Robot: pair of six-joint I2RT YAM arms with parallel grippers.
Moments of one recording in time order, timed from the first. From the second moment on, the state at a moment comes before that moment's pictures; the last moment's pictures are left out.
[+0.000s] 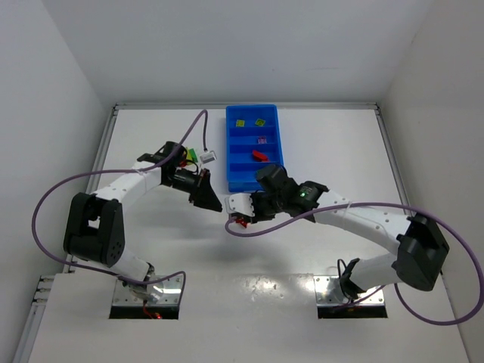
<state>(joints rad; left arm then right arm) -0.25 1.52 1.01 -0.75 1.21 0.40 0.88 1.38 0.95 -0.41 -0.29 -0.87</state>
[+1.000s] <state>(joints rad) -0.25 1.55 1.02 -0.75 1.33 0.38 0.92 1.40 1.06 -0.39 -0.34 -0.78</state>
